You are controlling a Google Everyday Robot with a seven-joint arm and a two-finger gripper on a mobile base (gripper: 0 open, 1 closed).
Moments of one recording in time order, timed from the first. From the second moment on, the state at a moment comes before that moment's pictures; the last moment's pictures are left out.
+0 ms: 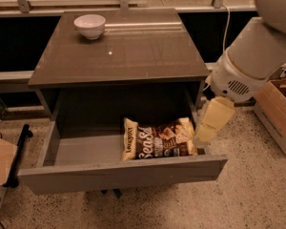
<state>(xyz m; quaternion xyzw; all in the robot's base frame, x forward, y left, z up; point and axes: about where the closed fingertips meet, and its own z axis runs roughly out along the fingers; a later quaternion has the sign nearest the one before) 0.454 -0.152 0.892 -0.56 0.82 0.06 0.15</state>
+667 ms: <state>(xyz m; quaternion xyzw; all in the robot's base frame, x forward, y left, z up) 0.480 -0.108 0.825 -0.51 0.84 0.13 0.13</state>
